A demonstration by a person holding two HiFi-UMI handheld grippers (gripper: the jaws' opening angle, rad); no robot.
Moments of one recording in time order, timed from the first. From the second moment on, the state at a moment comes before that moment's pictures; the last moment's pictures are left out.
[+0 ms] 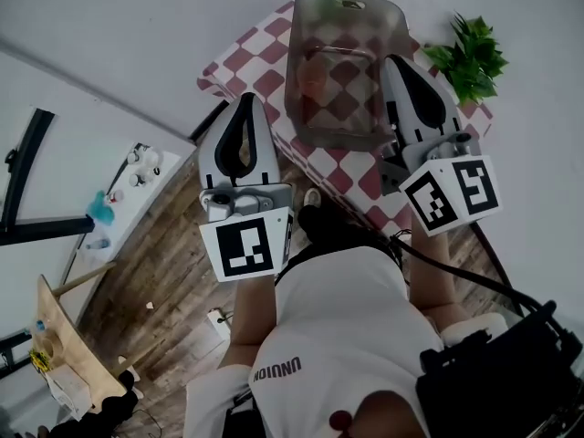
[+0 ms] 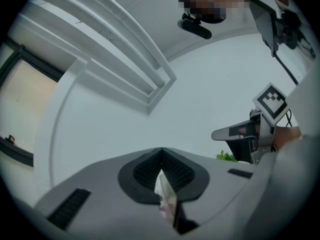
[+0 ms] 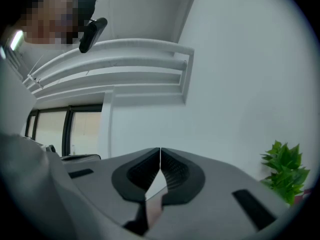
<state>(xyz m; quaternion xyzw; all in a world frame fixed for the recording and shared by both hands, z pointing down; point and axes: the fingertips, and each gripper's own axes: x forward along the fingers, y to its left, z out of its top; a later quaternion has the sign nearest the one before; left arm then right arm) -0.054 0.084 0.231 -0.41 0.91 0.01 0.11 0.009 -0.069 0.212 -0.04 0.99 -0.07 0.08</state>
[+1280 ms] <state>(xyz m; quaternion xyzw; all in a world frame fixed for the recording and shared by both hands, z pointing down) -0.214 -0.020 0.229 -0.53 0.84 0.00 0.10 -0.139 -0.160 0.295 -0.10 0.99 -0.10 -0.08</state>
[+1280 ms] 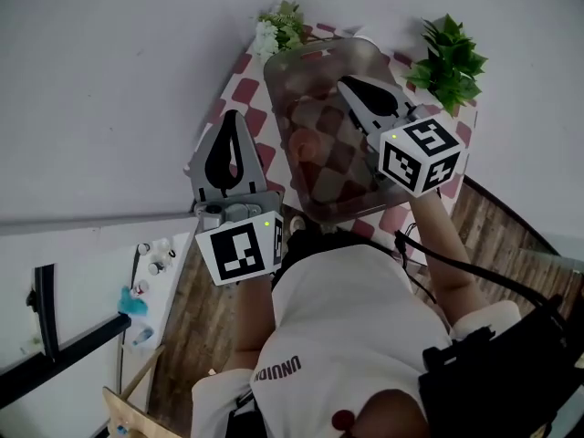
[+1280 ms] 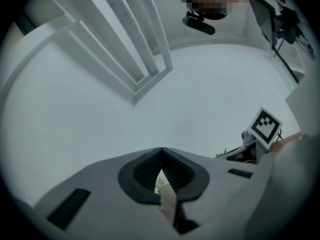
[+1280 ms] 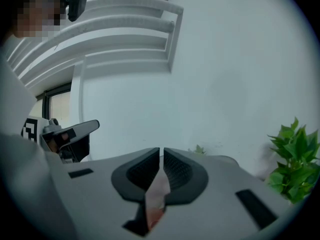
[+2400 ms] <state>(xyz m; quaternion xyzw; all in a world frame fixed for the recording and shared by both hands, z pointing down) -0.229 -0.047 0.273 -0.58 0.81 0.01 0.07 -0.183 -0.149 0.468 -0.04 0.93 -0.10 -0.35</state>
